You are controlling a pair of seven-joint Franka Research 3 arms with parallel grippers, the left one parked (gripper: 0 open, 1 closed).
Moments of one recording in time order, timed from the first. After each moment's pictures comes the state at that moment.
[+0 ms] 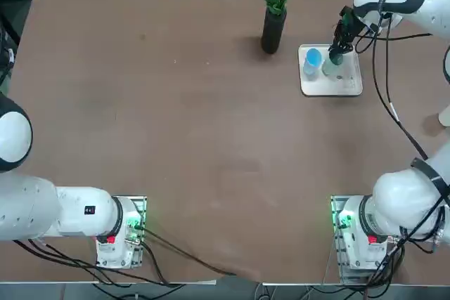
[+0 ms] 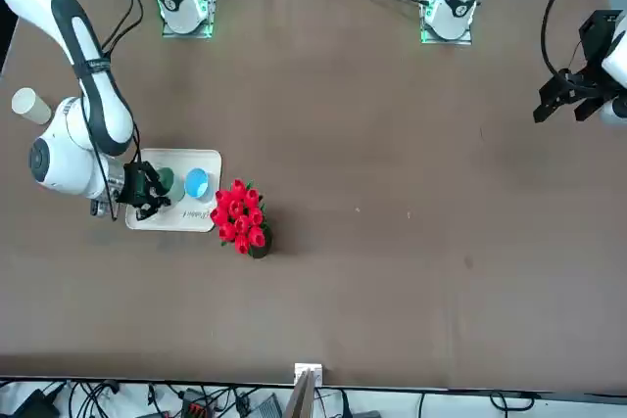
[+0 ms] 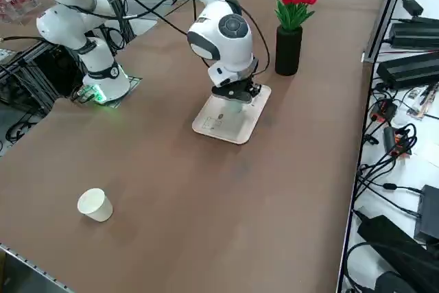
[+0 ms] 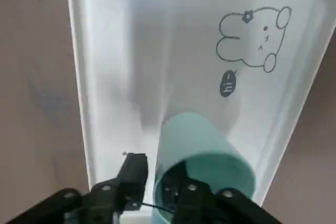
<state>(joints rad) -0.34 0.49 0.34 -1.94 0.18 2.29 1.35</state>
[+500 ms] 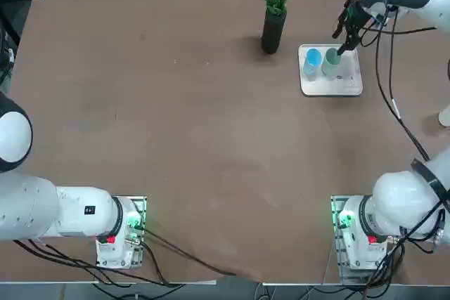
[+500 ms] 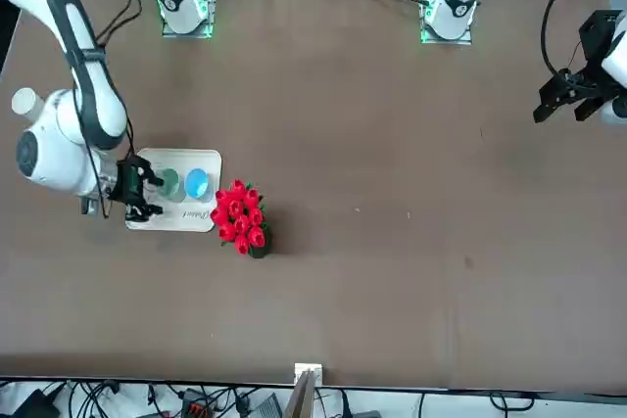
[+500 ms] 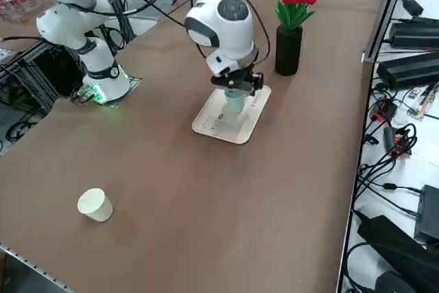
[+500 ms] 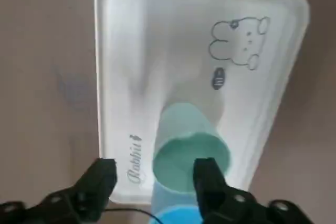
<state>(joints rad) -0.34 0.40 0.33 -1.90 0.15 2.14 1.33</state>
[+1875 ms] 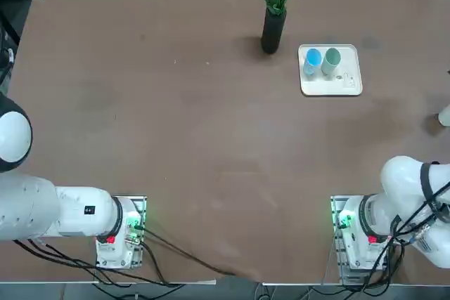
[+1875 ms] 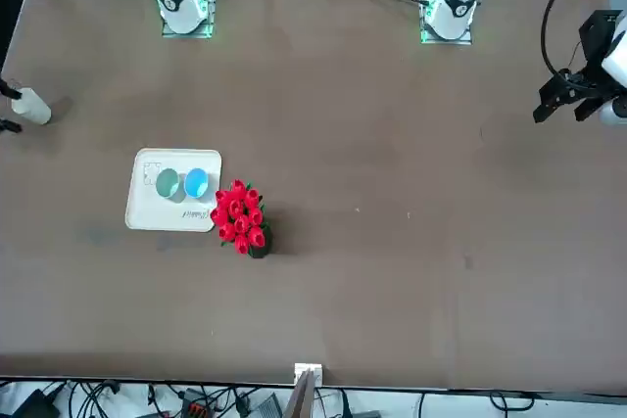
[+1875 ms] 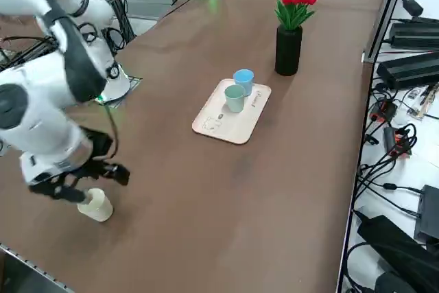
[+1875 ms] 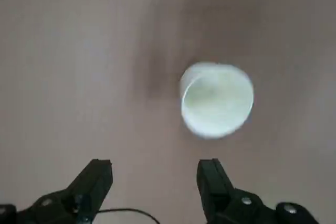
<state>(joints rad) -1.08 0.44 0.26 -1.75 -0.09 1.97 0.63</state>
